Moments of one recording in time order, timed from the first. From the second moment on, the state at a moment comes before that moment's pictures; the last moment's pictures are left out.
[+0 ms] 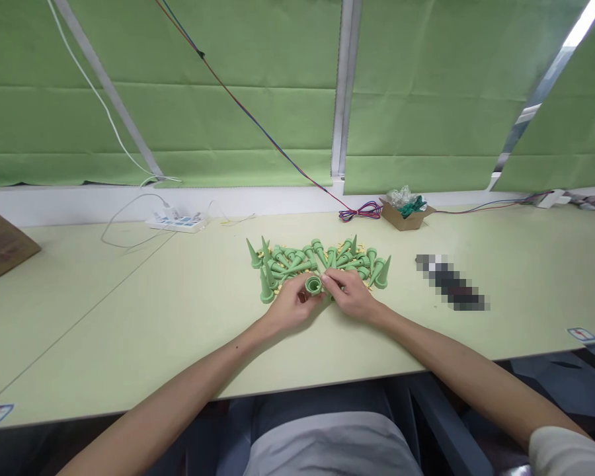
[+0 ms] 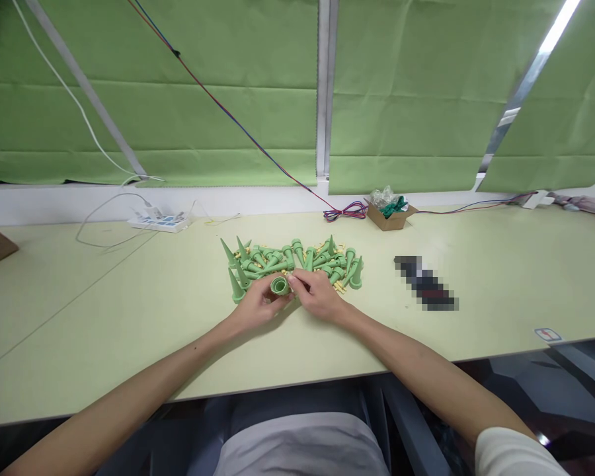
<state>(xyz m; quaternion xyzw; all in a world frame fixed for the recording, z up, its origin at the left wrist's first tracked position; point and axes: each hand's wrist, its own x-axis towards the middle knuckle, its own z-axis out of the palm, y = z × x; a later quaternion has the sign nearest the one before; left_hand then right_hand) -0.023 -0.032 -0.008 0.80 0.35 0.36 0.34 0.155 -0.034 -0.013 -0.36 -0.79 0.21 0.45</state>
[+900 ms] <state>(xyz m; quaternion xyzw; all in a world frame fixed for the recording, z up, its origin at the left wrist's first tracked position) -0.020 -0.026 -0.003 0.54 0.36 0.39 0.66 0.154 -0.036 -0.012 -0.35 -0.77 0.21 0.48</state>
